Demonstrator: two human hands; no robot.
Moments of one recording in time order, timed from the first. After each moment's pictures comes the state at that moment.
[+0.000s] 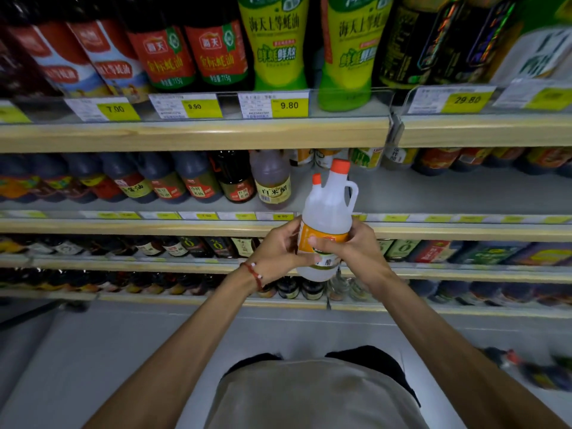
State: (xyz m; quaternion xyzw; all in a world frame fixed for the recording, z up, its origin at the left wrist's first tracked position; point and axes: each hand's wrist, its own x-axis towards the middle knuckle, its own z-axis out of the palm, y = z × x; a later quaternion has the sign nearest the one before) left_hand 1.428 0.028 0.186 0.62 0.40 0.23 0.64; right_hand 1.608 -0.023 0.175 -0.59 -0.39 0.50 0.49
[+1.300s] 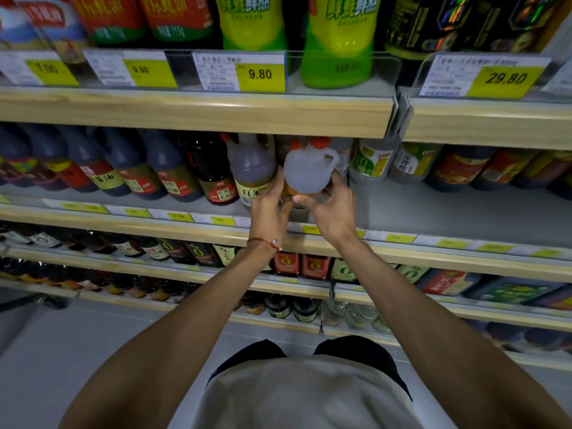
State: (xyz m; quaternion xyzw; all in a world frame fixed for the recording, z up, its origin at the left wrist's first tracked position) left_hand 1.496 0.140 0.095 0.71 0.48 0.44 0.26; right_hand 1.634 0.111 0.120 -0.59 -0.50 0.32 0.55
